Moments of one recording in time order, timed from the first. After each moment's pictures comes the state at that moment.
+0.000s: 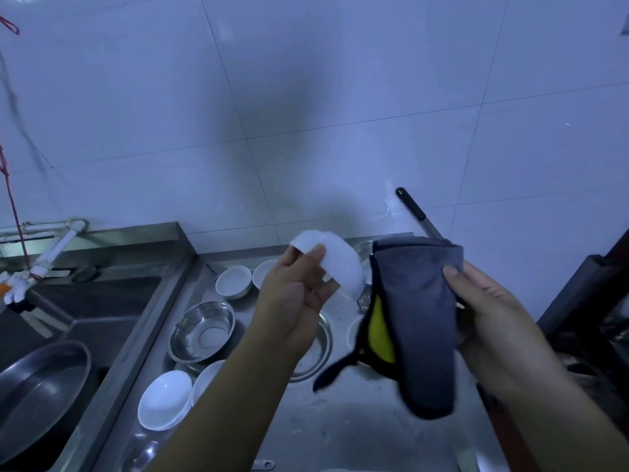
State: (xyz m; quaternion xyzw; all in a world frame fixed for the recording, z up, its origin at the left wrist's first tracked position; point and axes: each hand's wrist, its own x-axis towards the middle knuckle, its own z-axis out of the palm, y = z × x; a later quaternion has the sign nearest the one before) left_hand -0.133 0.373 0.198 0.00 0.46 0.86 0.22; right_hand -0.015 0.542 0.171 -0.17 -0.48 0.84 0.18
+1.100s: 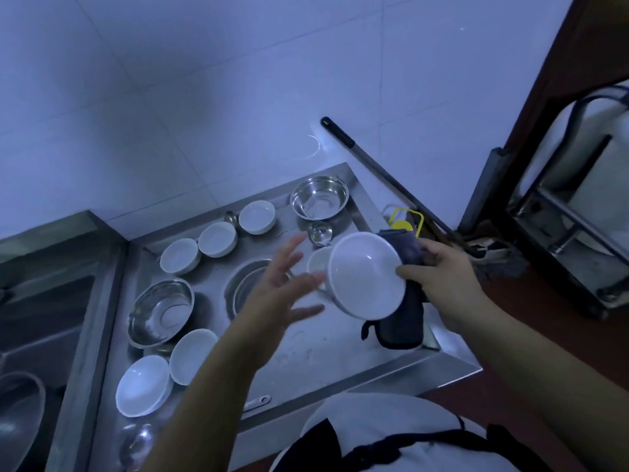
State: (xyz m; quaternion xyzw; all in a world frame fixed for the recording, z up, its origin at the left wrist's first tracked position) left_hand -0.095 0.328 0.131 0.17 0.66 0.61 0.40; right_hand 0.037 0.533 0.074 -0.35 -0.59 0.69 0.22
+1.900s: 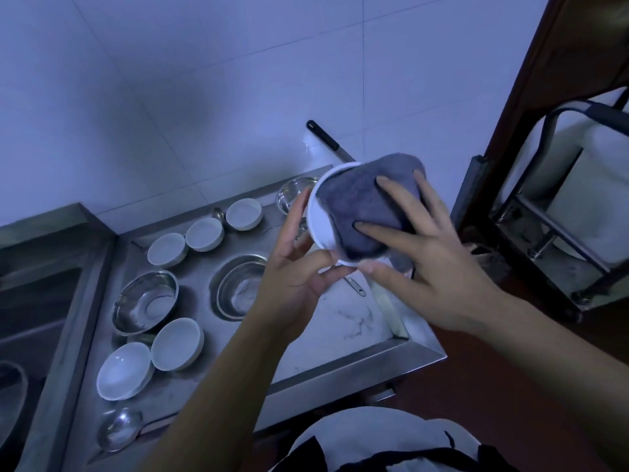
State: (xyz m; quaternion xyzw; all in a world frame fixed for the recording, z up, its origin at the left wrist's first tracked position) left_hand -0.023 0.377 0.149 0.25 0.51 0.74 0.37; right_hand 0.103 0.533 0.138 -0.08 -0.93 0.25 0.27
